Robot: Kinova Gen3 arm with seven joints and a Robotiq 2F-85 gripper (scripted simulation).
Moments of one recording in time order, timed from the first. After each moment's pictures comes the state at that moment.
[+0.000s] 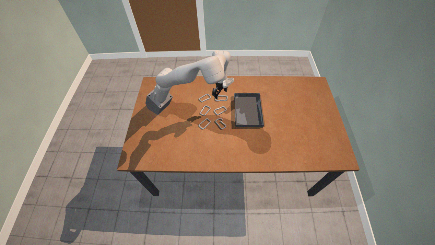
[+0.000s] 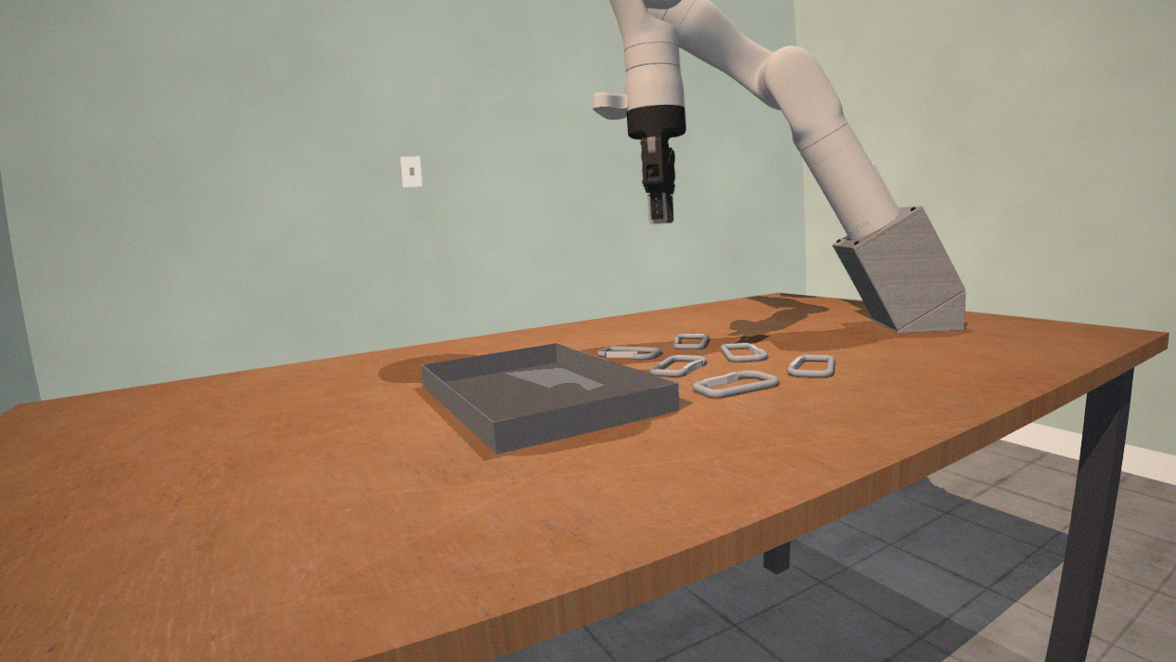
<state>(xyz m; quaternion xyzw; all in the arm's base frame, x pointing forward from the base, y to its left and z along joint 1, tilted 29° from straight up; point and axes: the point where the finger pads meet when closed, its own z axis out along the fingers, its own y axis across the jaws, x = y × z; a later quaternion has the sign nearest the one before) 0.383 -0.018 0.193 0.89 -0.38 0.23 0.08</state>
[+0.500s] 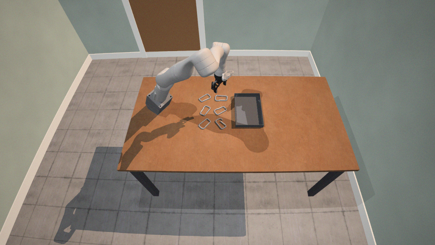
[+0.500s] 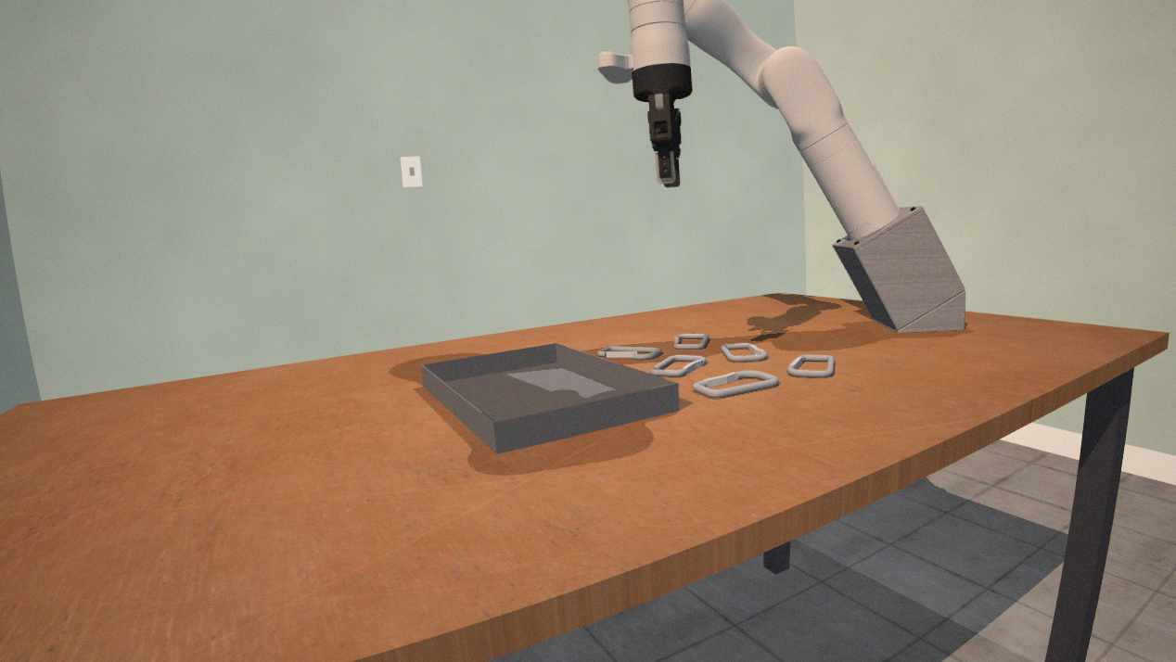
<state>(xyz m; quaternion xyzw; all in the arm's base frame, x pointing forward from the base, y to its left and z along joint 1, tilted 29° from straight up) 0.361 0.010 0.230 0.89 -0.38 0.23 0.08</state>
